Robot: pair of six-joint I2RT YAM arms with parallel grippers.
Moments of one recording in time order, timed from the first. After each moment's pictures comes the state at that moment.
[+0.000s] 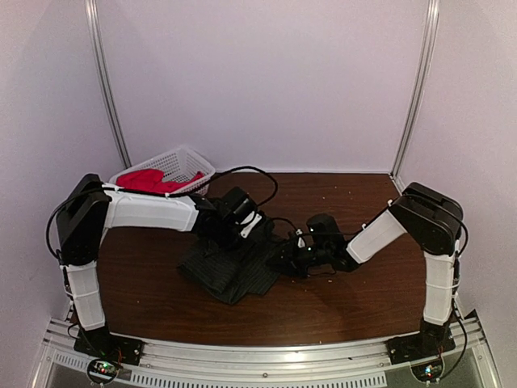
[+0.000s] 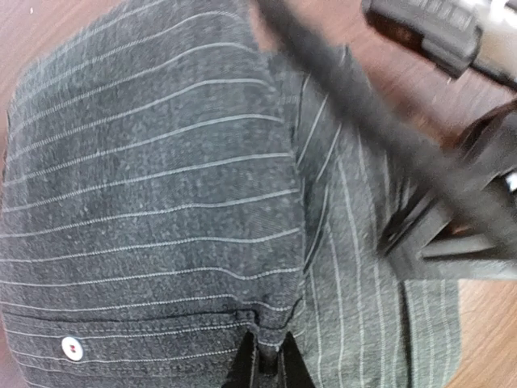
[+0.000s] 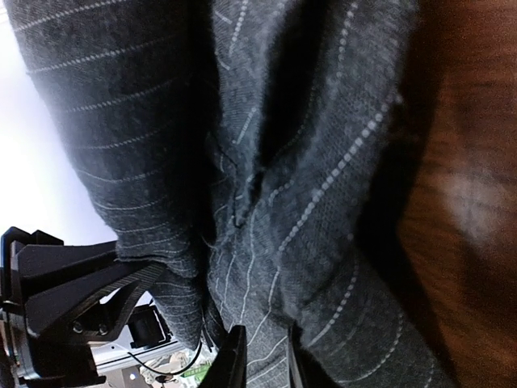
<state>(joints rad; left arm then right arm) -0.90 1.94 1.33 -0.49 -0.07 -0.14 0.73 2.03 0.86 0.59 -0.58 1.30</state>
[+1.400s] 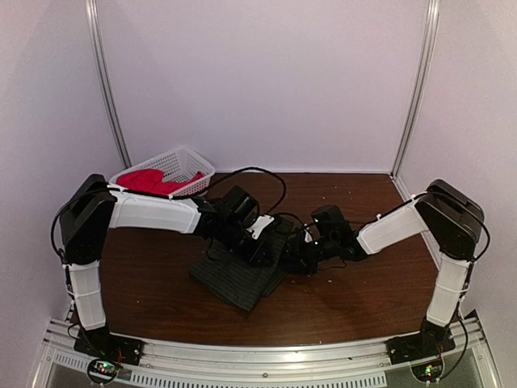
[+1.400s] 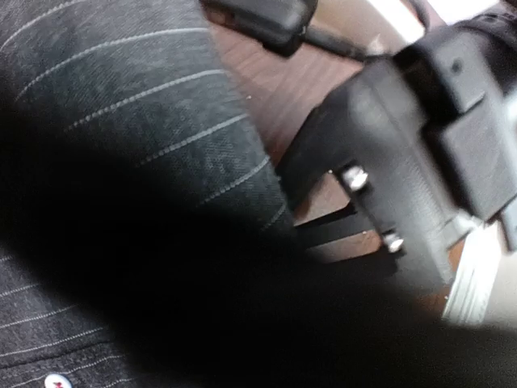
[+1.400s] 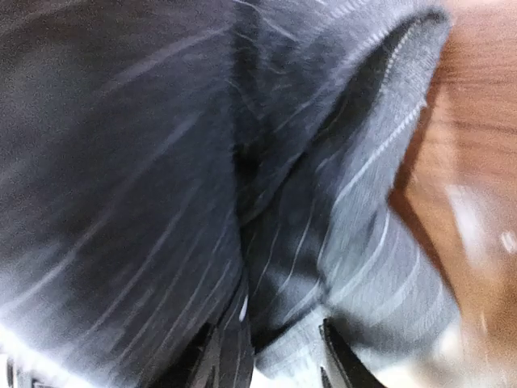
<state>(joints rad) -0.89 1.97 1.33 -0.34 0.39 -0.22 0.72 1.89 0.86 0.34 -0.55 1.22</state>
